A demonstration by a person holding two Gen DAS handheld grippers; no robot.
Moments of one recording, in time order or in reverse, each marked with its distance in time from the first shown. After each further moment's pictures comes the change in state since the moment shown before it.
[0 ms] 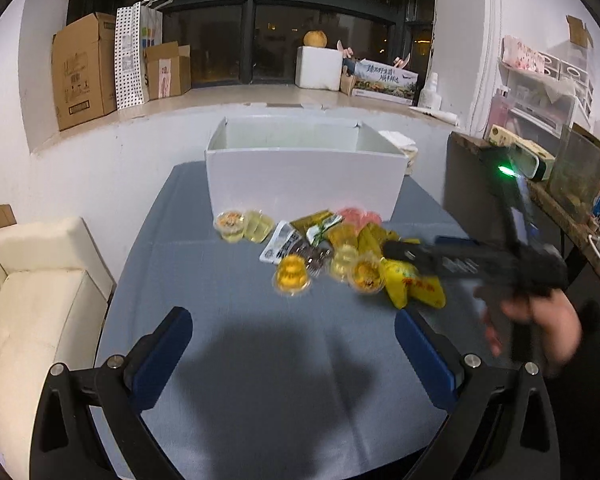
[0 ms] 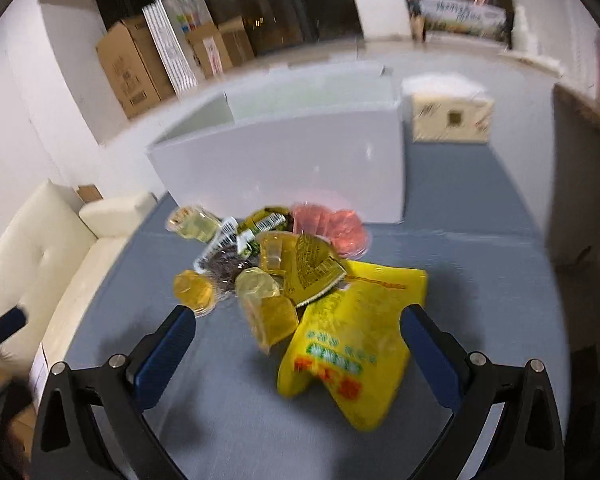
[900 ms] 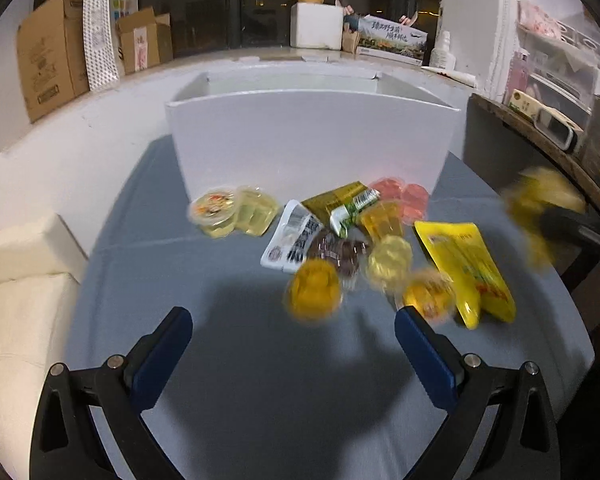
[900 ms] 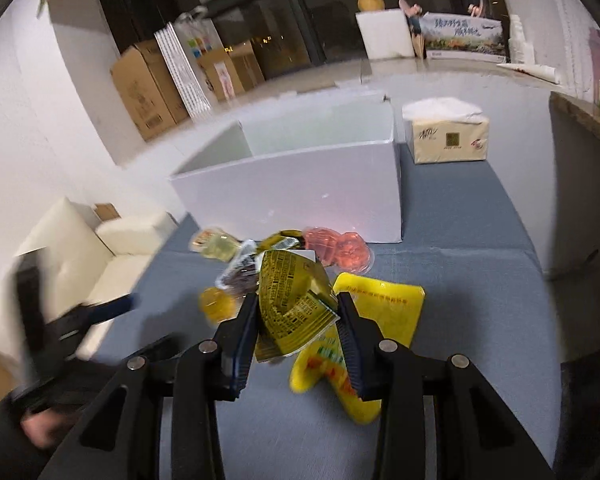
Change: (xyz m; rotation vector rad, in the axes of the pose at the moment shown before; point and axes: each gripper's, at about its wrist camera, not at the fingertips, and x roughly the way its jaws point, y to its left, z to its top) left arm 0.126 0.013 0.023 0.047 0.115 0.001; right arm -0.086 -0.007 -0.021 0.036 -0.134 0.077
